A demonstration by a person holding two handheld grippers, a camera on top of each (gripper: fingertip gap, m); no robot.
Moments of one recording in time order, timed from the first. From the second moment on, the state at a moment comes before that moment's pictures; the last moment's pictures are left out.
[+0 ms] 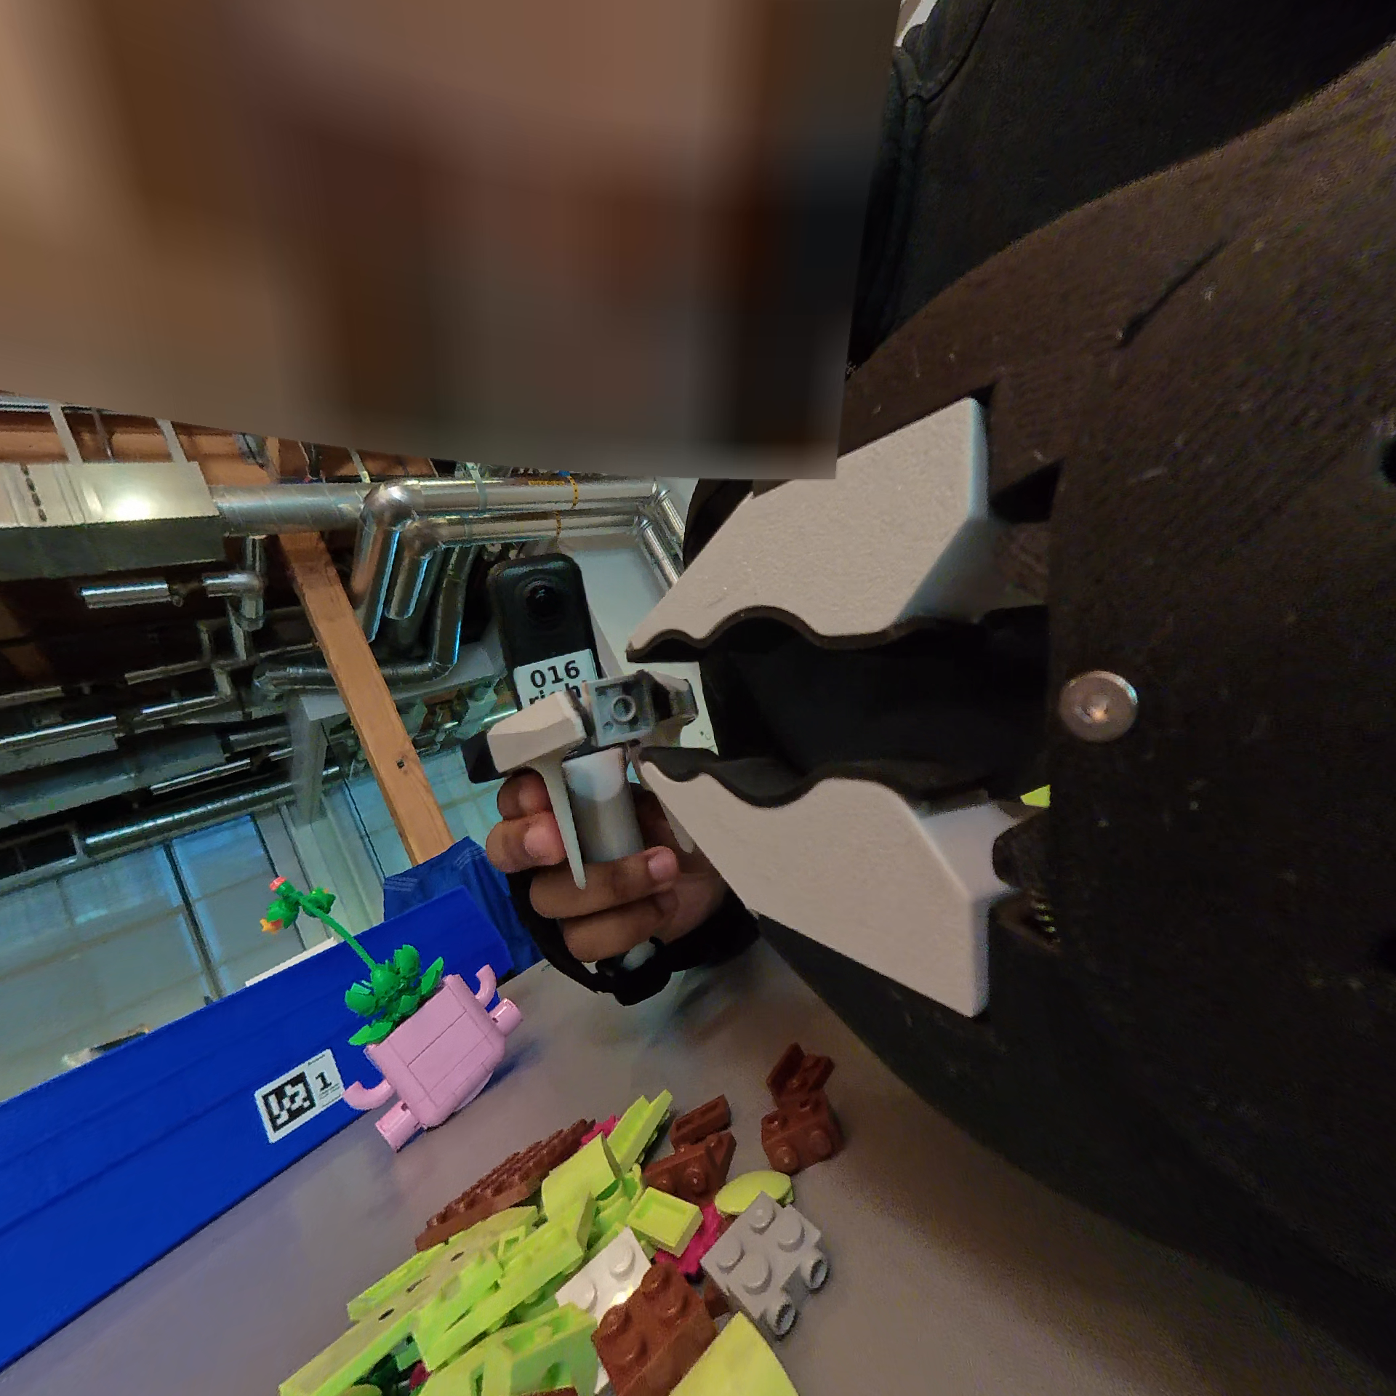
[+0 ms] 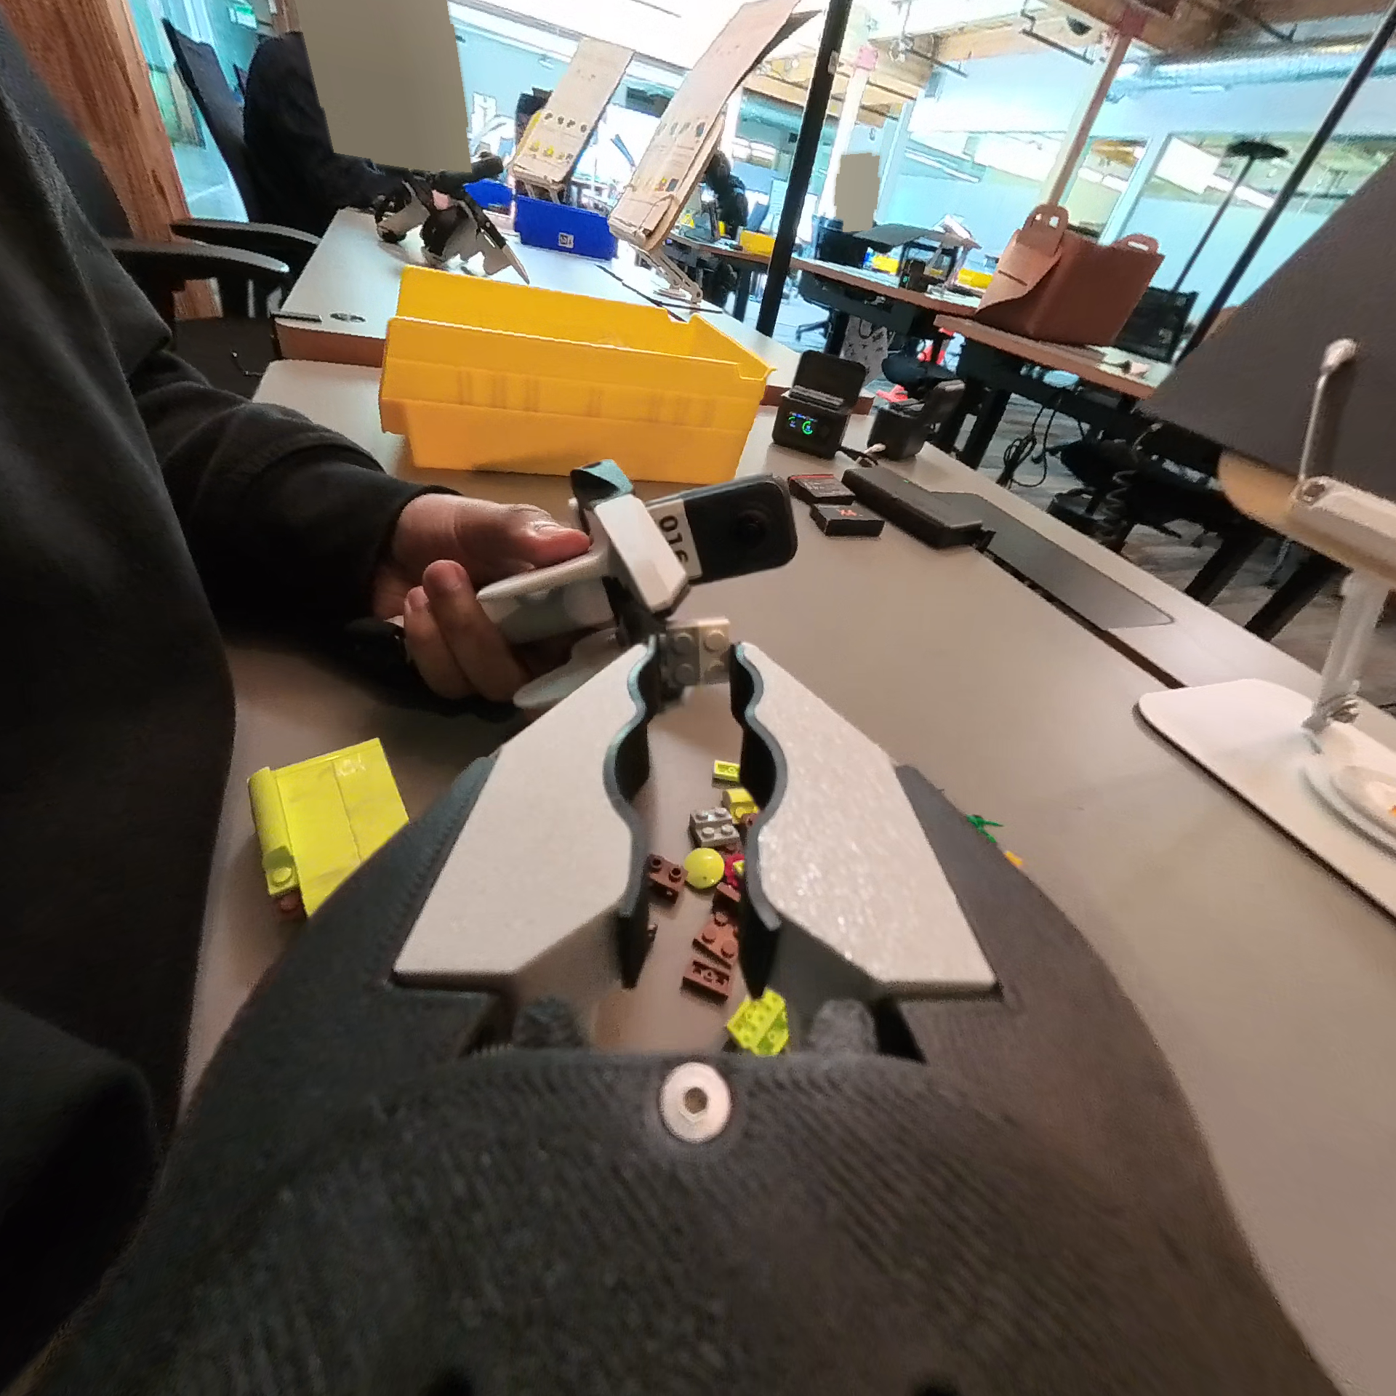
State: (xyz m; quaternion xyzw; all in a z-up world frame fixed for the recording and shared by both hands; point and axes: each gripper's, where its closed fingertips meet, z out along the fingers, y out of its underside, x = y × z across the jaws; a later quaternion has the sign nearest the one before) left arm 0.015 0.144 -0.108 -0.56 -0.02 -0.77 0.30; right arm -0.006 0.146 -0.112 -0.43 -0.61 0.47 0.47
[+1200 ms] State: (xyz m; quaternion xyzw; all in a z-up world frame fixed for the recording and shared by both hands) left arm -0.008 0.122 -0.211 -0.83 0.36 -0.17 0.38; right arm -0.003 0.125 -0.207 -0.55 -0.71 0.39 0.21
